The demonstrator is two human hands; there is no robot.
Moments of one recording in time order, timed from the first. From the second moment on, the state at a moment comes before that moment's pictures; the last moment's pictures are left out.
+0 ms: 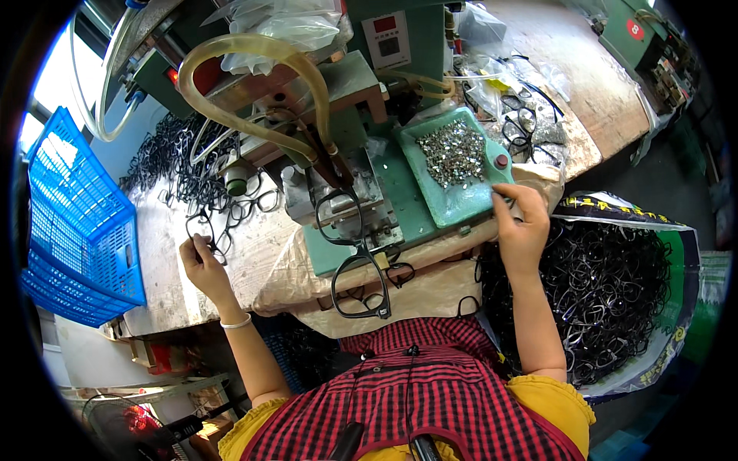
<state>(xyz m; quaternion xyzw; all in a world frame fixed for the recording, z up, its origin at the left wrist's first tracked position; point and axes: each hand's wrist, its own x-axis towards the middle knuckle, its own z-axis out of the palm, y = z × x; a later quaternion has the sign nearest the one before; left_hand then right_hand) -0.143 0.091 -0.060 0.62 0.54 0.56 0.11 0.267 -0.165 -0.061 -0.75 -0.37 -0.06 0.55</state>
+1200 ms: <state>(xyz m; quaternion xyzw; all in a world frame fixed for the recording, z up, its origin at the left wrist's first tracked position) 0.017 -0.007 0.022 0.88 0.01 0.45 0.13 0.298 -0.099 -0.060 -0.65 -0.32 0.06 0.68</state>
